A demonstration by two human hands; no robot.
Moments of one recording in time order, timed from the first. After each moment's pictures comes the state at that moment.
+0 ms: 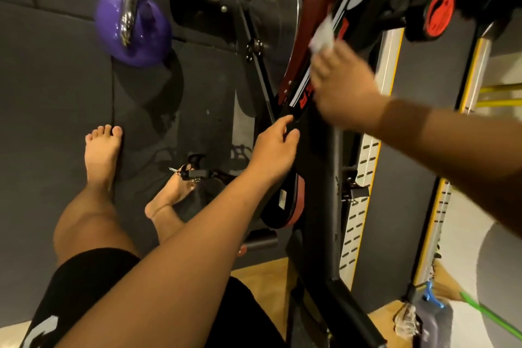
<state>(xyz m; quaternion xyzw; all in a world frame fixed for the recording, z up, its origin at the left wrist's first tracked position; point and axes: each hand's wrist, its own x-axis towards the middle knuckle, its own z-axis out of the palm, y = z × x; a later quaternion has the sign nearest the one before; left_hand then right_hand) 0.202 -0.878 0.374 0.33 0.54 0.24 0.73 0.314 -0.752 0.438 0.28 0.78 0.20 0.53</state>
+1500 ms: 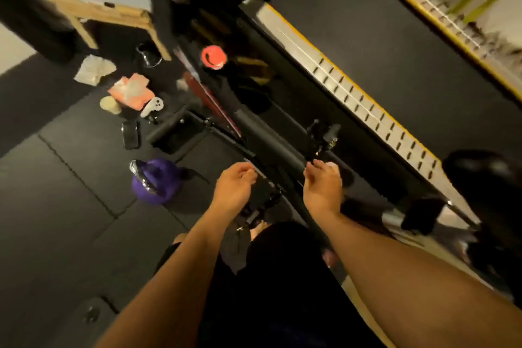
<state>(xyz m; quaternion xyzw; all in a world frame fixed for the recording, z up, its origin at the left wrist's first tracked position) 0.159 -0.890 0.495 0.58 0.53 -0.01 0.62 0.300 -1.021 0.463 0.95 0.27 -0.11 -0.13</state>
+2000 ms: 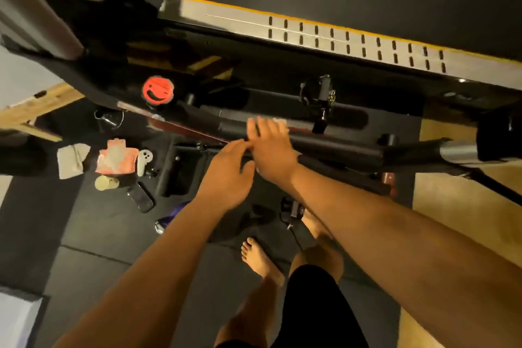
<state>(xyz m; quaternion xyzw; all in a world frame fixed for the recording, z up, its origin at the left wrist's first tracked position) 0.188 -0.792 0.497 0.91 0.16 -0.12 0.36 0.273 -0.887 0.423 0.92 0.36 -0.15 -0.01</state>
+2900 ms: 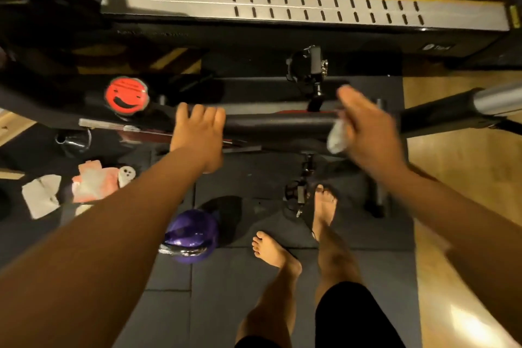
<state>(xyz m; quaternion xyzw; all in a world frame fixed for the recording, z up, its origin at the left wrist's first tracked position) 0.256 -0.708 0.427 0.95 -0.09 -0.23 -0.18 0.280 -1.005 0.442 0.97 0.10 -0.02 -0.20</state>
